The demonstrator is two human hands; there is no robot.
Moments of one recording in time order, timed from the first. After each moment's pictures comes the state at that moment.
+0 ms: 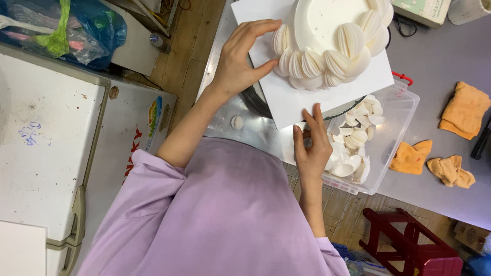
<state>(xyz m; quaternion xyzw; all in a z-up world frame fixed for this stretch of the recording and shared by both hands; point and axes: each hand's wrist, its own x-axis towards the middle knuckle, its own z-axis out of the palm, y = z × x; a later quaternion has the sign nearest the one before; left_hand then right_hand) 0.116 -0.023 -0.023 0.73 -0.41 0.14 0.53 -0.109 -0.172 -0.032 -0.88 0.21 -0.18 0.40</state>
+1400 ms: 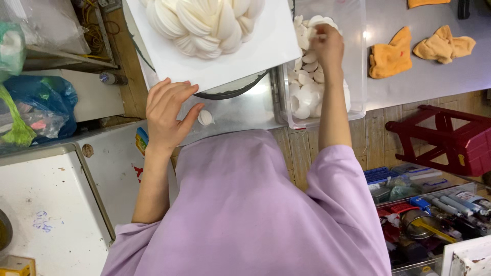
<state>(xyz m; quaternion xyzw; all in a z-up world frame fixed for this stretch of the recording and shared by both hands) 0.044 0.013 -0.028 0.77 -0.50 0.05 0.39 -0.119 -0.435 -0.252 -0.86 0.39 -0.16 0.29</state>
